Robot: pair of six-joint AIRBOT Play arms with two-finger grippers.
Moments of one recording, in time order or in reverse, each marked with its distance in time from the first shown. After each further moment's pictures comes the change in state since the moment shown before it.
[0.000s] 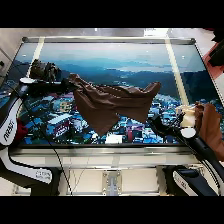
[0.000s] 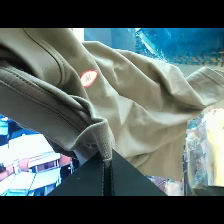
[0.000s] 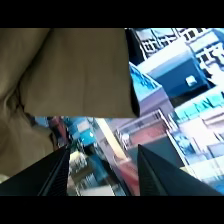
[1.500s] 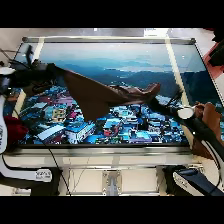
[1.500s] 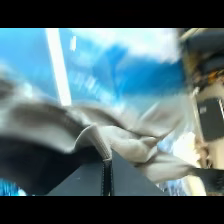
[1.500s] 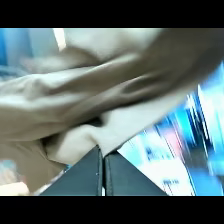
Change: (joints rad) left arm 0.129 0.144 0.181 -0.094 -0.115 0.014; right arm 0.014 -0.093 0.386 -0.106 -0.030 -0.191
